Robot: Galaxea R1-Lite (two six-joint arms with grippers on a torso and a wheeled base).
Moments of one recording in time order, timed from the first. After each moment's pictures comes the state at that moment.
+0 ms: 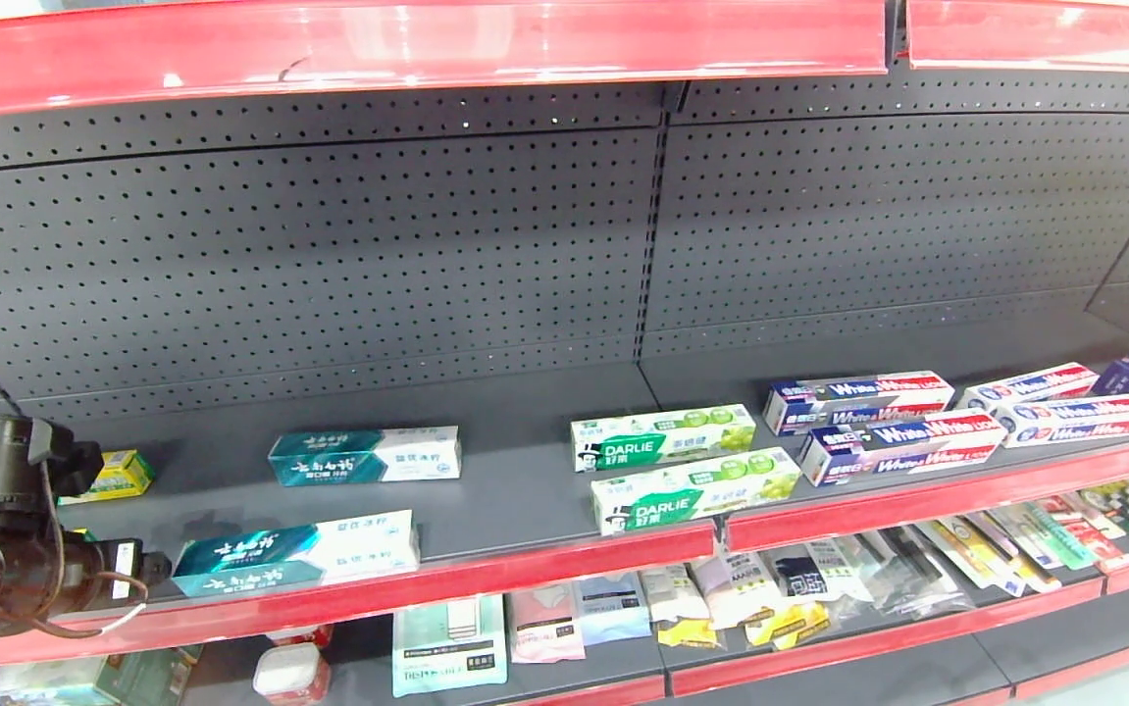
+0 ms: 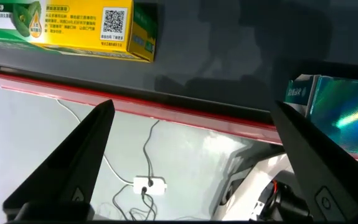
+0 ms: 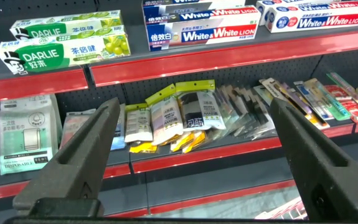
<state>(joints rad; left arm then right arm) 0.23 1.67 -0.50 -0.27 0.24 0.05 -0.08 0.10 0.00 0.00 0.04 0.00</state>
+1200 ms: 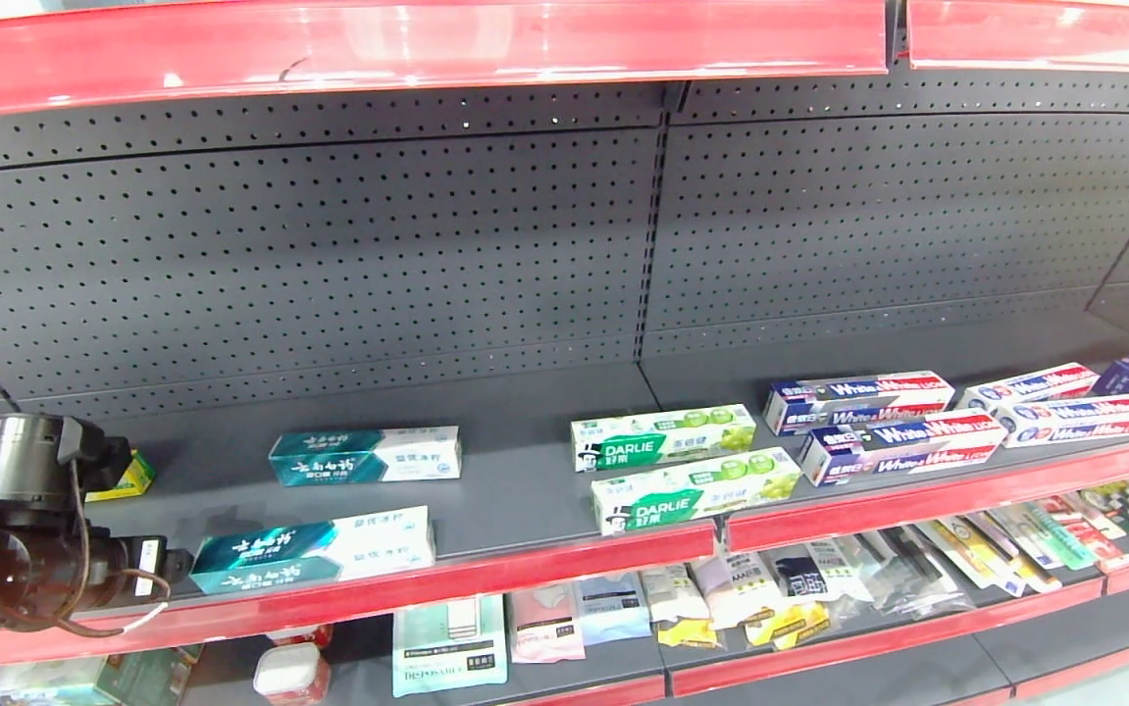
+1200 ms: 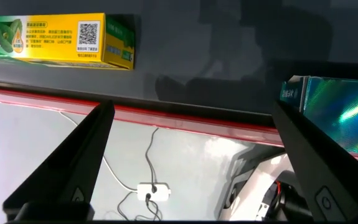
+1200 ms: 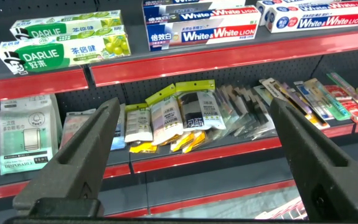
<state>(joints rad) 0.16 1.67 -0.49 -0.28 0.26 0.04 -0.08 0.10 0.00 0.00 0.04 0.00</state>
